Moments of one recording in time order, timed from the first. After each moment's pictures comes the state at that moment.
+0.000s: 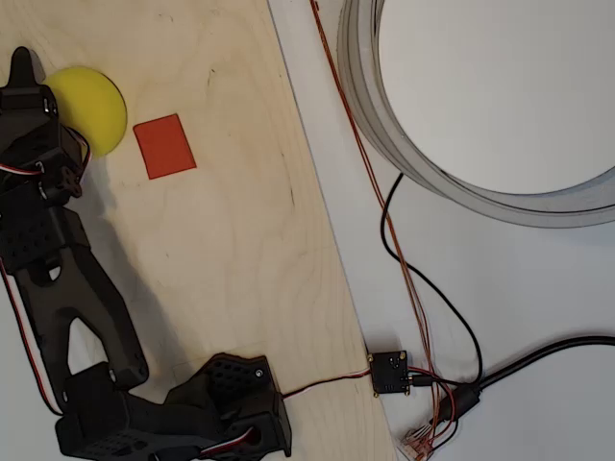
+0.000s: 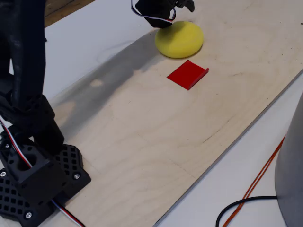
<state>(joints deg) 81.8 53.9 78.2 35.2 27.7</state>
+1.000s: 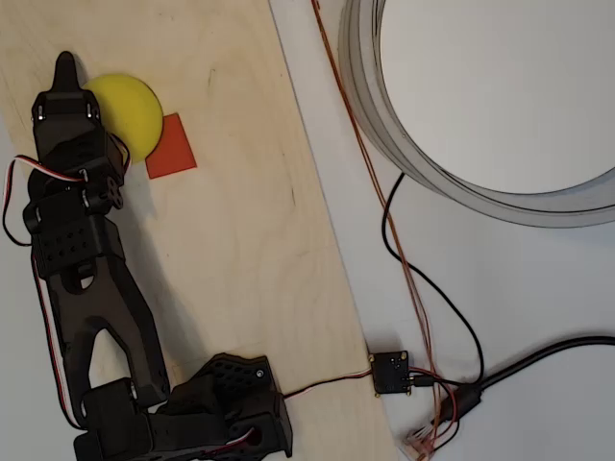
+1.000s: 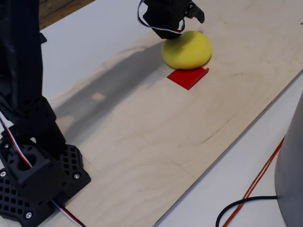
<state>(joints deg) 87.5 61.3 92.2 29.4 23.4</state>
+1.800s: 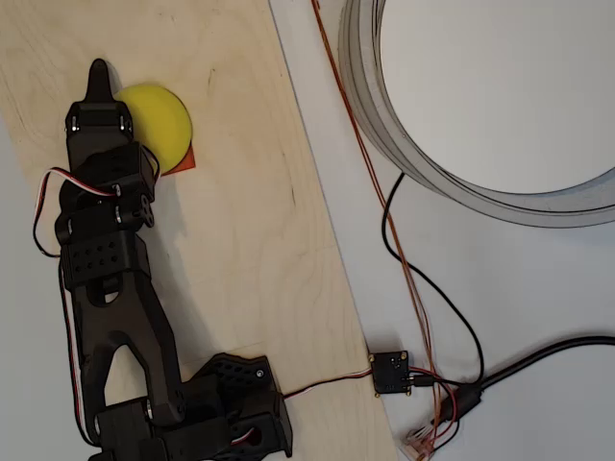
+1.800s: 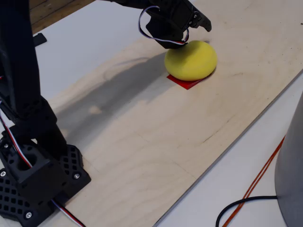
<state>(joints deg) 91.6 68.2 103.3 25.1 21.4</state>
